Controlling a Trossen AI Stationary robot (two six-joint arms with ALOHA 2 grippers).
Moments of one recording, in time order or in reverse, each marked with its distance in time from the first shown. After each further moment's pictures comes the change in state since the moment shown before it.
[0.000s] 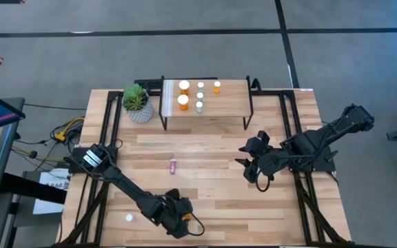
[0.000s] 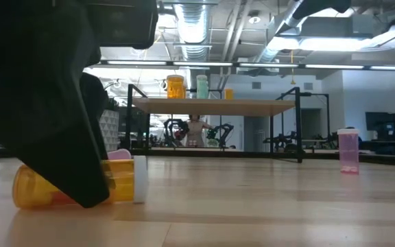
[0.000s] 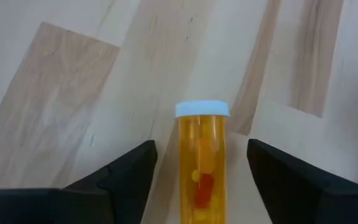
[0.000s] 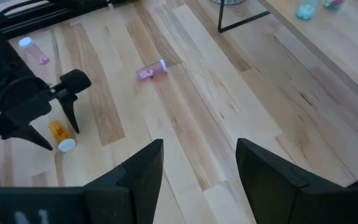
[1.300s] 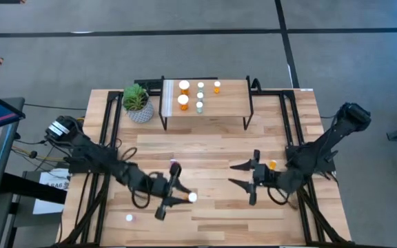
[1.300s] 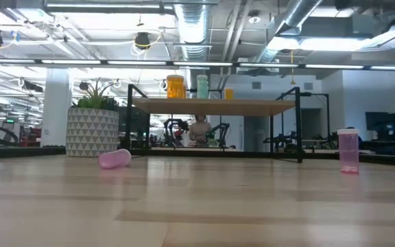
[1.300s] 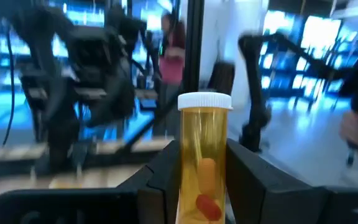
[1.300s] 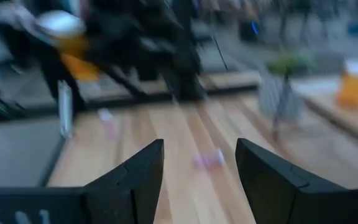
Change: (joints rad) left arm 0.098 -0.533 -0.529 1.290 0.066 0.898; right arm 0.237 0.003 -0.437 1.048 0.306 -0.452
